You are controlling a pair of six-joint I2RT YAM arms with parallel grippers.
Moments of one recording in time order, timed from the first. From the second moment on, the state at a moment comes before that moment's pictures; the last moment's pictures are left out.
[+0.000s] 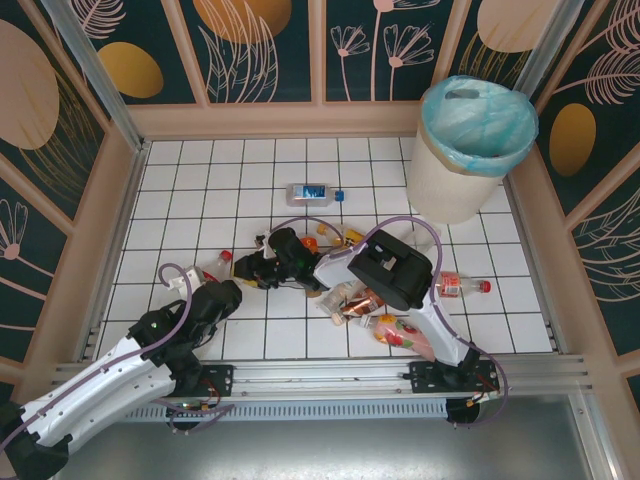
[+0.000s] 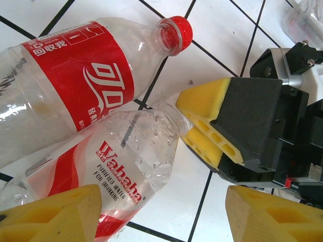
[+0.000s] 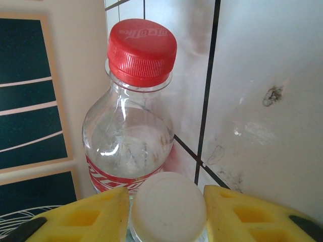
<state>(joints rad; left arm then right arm) -0.83 0.53 0.42 -0.82 -0.45 -1.29 1.01 2.26 1.25 0.57 -0.53 1.26</state>
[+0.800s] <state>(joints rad) -0.83 0.55 0.66 -0.83 -0.52 -1.20 1.01 1.97 1.07 0.56 -0.39 1.12</state>
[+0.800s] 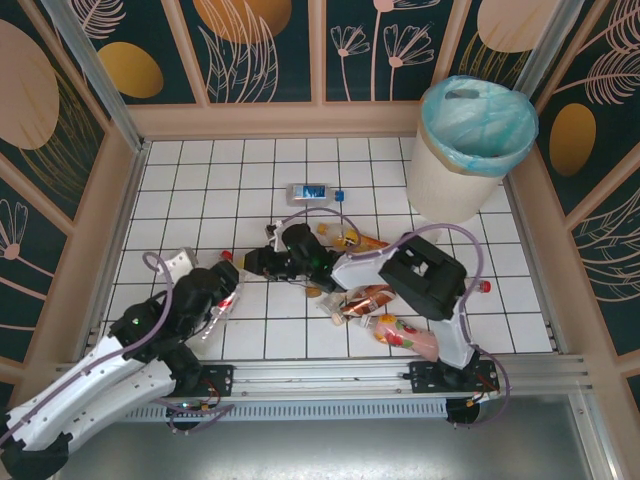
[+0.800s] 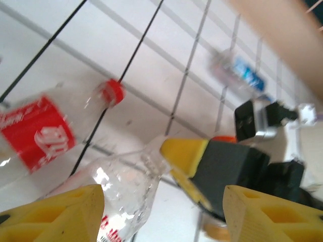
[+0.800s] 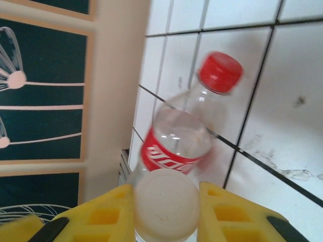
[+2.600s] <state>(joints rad) -0.82 1.91 2.41 -0.46 -0.34 -0.50 0.45 1.27 1.65 -0.12 -0.02 0.12</state>
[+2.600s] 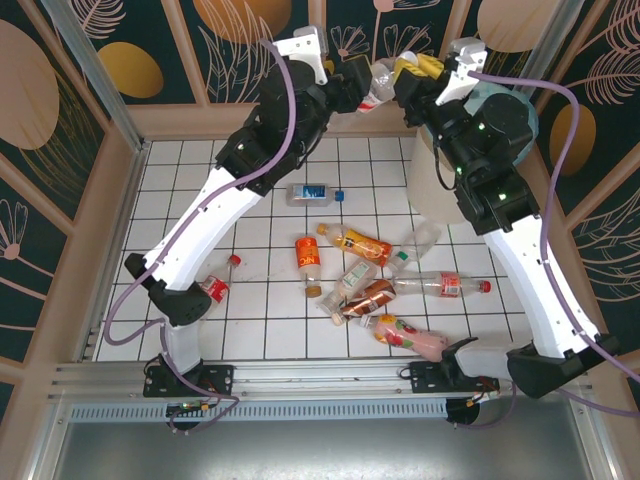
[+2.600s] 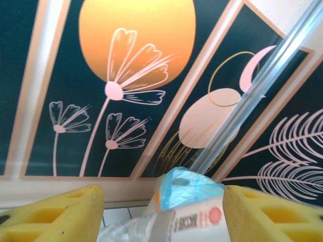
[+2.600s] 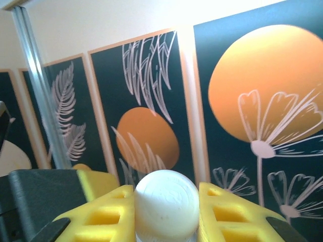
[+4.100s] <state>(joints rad) -0.83 1.87 1.88 -0.29 0.03 -0.46 -0.19 1.48 1.79 -0.47 0.01 0.17</state>
